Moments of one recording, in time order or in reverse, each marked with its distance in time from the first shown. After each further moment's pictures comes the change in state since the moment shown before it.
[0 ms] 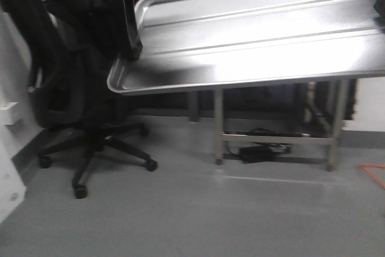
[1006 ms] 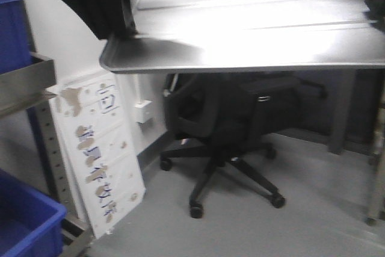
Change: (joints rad) left arm 0.002 -0.017 -0.103 0.053 0.117 -0.085; right arm 0.000 0.006 0.002 -0.014 -0.044 0.004
